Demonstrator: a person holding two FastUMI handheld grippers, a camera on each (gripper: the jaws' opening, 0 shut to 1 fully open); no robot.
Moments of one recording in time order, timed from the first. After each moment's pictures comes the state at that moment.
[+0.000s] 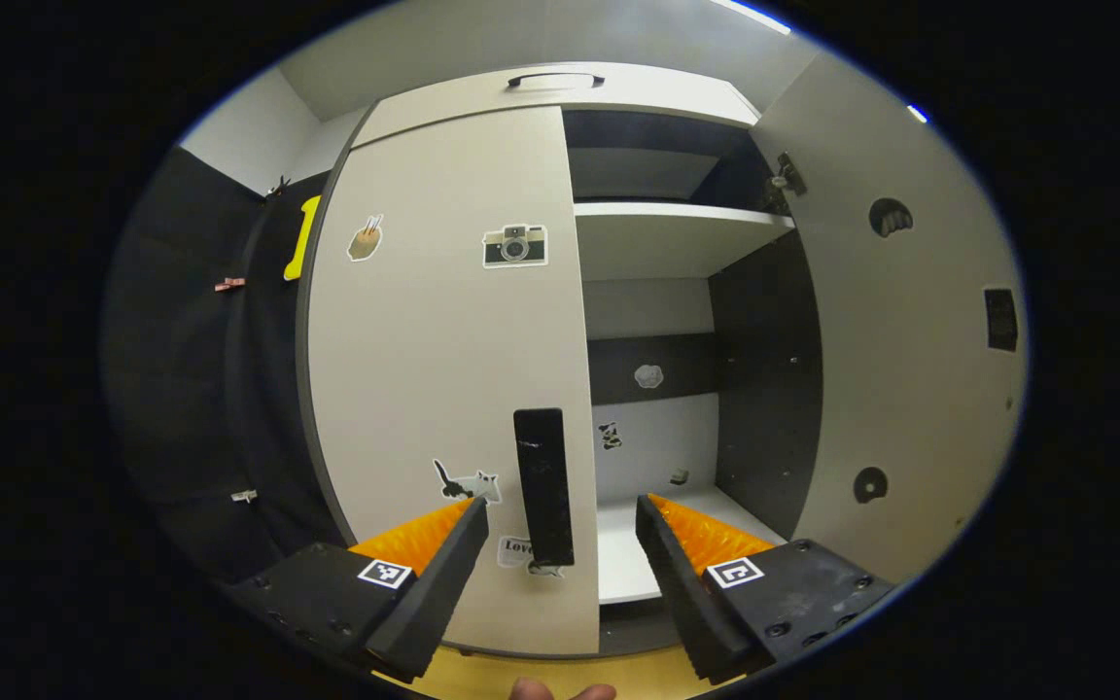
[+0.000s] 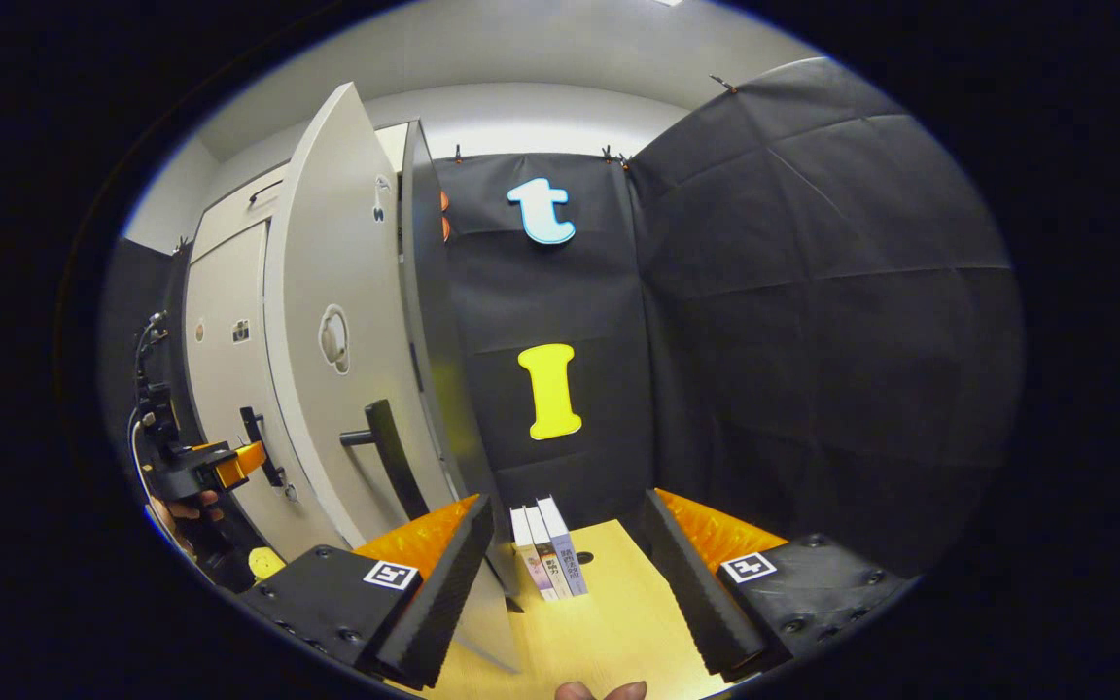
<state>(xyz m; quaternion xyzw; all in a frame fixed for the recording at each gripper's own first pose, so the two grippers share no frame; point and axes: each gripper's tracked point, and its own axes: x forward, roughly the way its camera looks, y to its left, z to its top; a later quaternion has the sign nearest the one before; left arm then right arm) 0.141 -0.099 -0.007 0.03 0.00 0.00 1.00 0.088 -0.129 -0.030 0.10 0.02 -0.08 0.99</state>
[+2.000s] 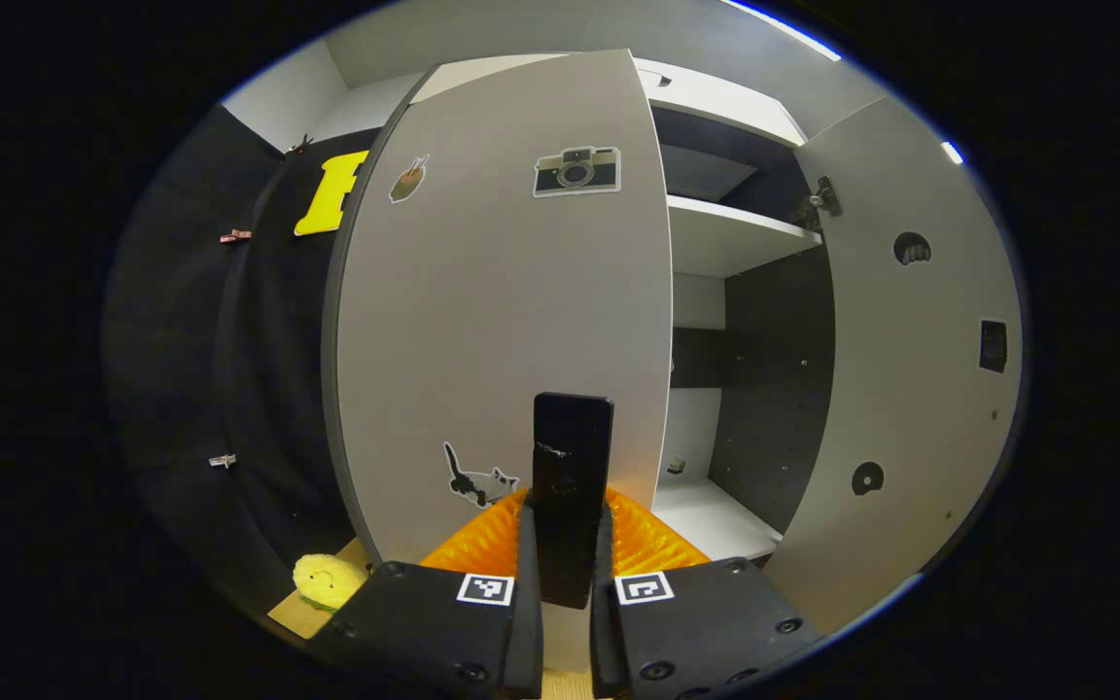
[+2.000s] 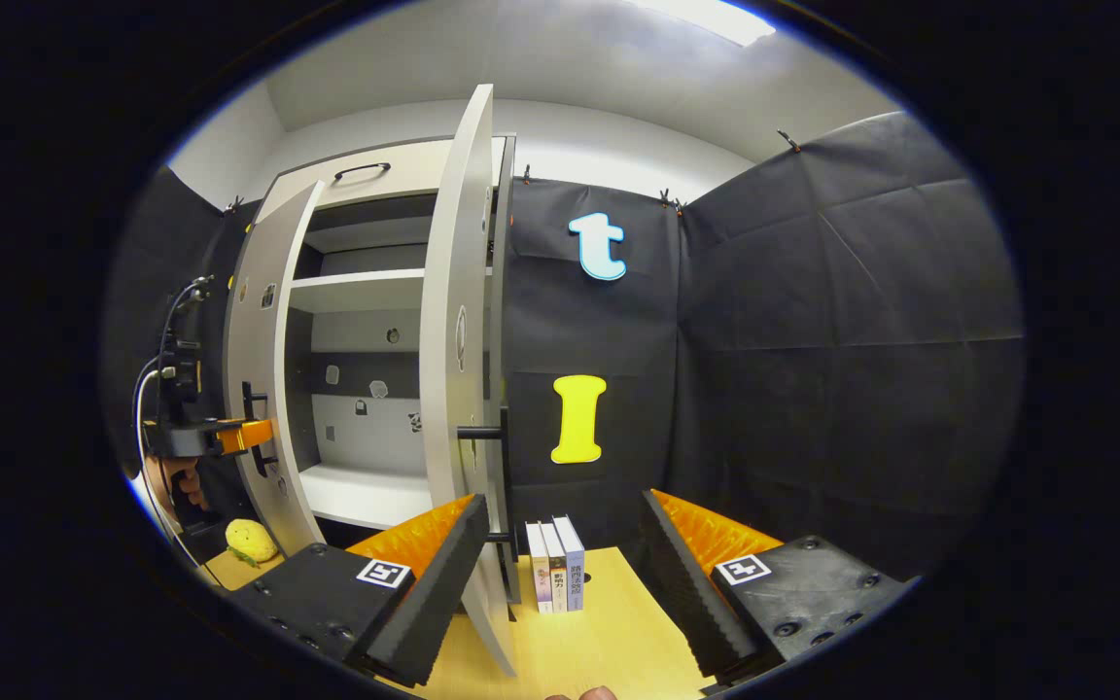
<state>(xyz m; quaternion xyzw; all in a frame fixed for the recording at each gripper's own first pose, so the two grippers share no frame) 0.120 -0.061 -0.027 -0.03 0.03 -0.03 1.00 0.073 -0.103 -0.005 0.02 -0.03 -0.05 1.00</state>
